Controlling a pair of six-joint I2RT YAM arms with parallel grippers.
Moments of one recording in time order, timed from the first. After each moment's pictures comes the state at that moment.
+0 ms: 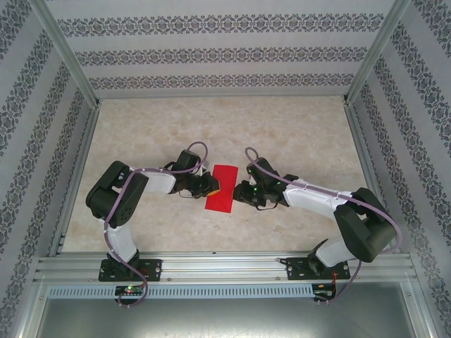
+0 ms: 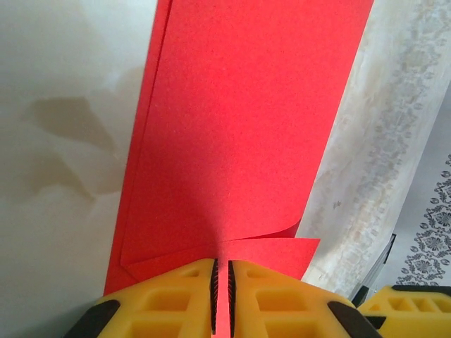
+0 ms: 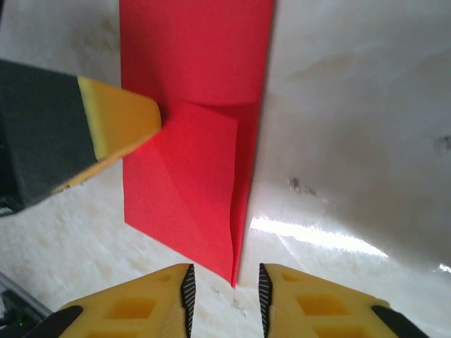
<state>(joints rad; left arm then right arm) -0.47 1.83 0.83 0.06 0.61 -0.90 0.66 1.47 0.73 -0.25 -0.31 0.90</state>
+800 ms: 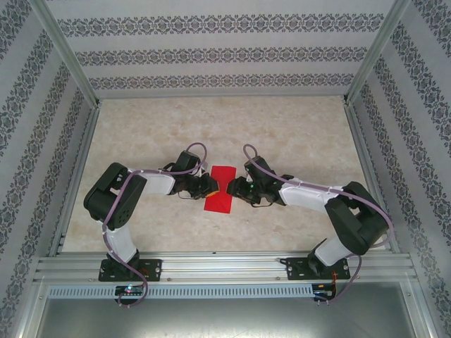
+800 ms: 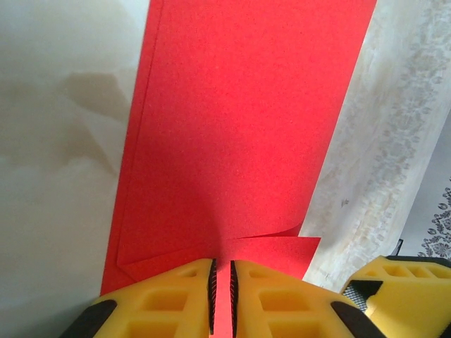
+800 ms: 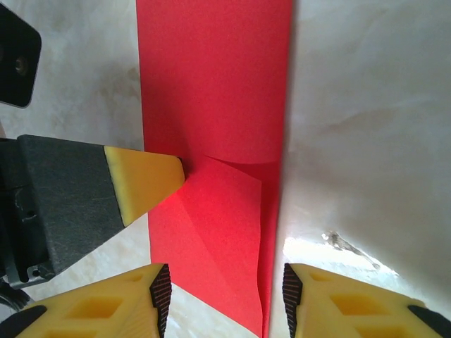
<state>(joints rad) -0.48 1.81 0.82 0.04 0.58 -0.90 0.66 1.55 0.73 -0.10 -0.32 0.97</state>
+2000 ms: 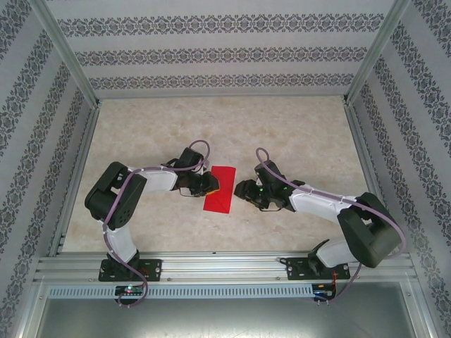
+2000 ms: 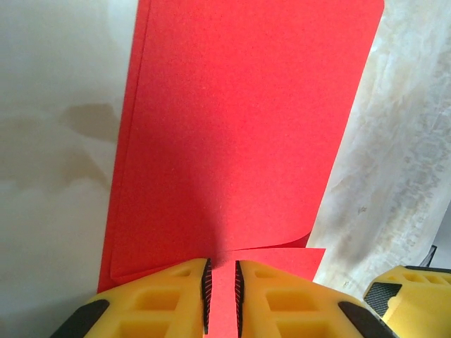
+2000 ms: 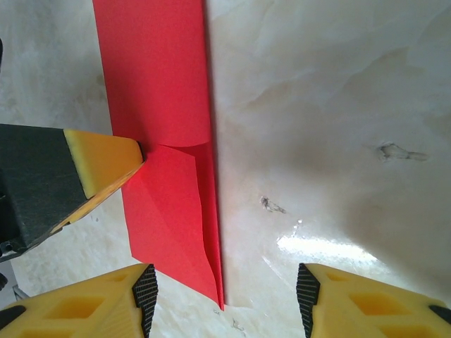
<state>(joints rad) -0.49 1.82 0.90 -0.09 0.52 -0.83 0.61 1.43 0.62 -0.12 -0.32 1.02</state>
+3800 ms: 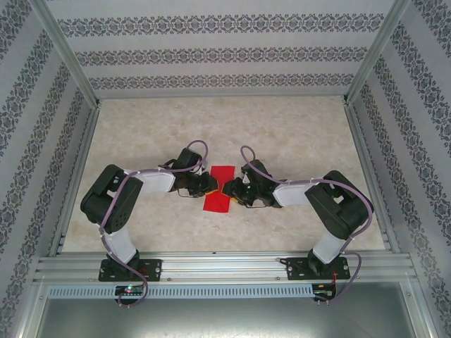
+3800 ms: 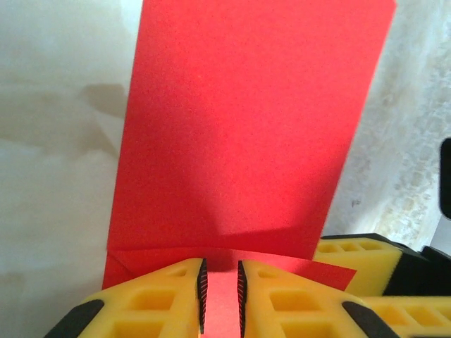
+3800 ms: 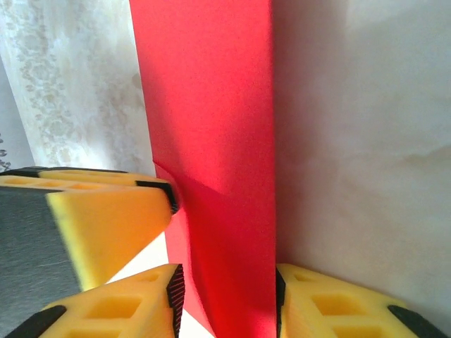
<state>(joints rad) -0.49 1.76 0.86 -0.10 0.51 -0.84 0.64 1.70 0.66 0.22 -0.44 1.11</state>
